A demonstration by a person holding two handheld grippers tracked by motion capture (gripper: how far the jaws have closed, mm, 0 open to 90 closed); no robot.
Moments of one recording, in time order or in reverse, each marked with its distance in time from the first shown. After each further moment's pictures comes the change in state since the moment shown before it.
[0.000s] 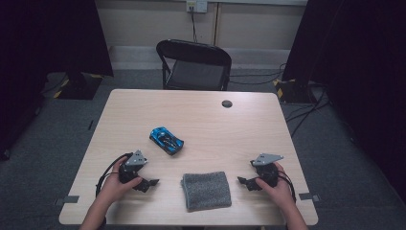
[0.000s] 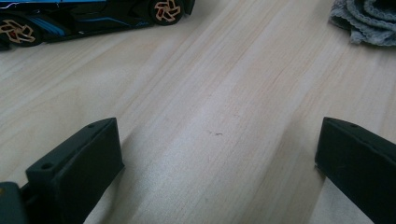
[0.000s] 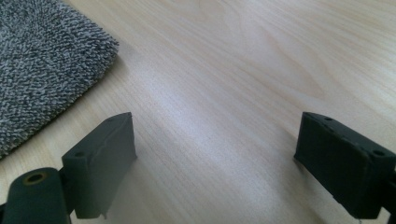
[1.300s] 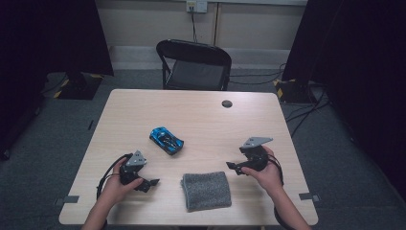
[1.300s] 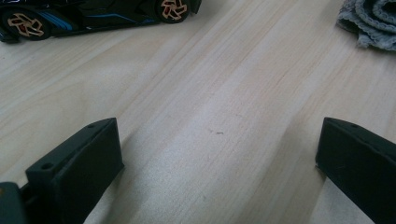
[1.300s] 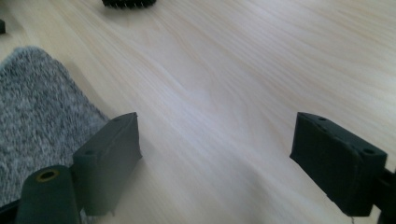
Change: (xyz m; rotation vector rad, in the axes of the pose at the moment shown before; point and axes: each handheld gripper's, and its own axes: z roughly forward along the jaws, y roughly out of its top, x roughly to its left) left arm -0.003 0.000 0.000 0.002 0.031 -0.025; right arm 0.006 0.071 0.008 -0.019 0.029 0.018
